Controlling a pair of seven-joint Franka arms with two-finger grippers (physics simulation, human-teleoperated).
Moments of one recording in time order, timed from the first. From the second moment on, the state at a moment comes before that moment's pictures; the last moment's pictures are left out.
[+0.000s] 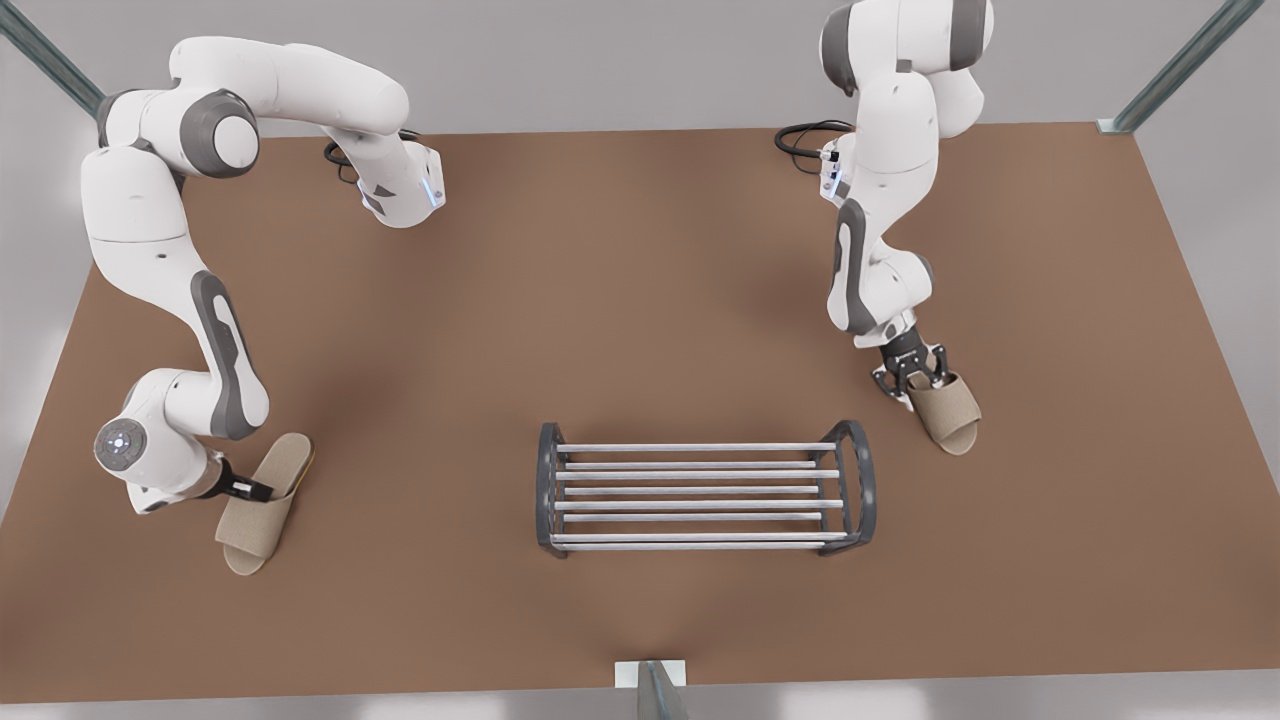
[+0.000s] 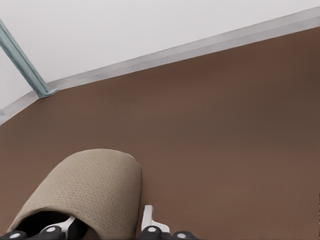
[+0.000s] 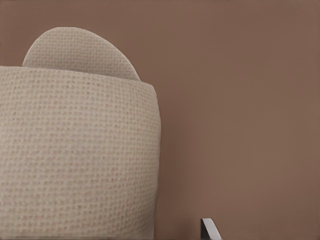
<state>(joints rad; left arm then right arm) -1.01 0.57 0.81 -2.48 2.39 2.57 -2.90 -0.48 0.76 0.22 -1.62 -0.30 2.38 0.16</state>
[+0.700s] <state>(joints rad) -1.27 -0.29 0.95 -2.10 2.69 3.04 -2.90 -0.47 0.76 0.22 -1.61 -0.29 2.38 0.14</state>
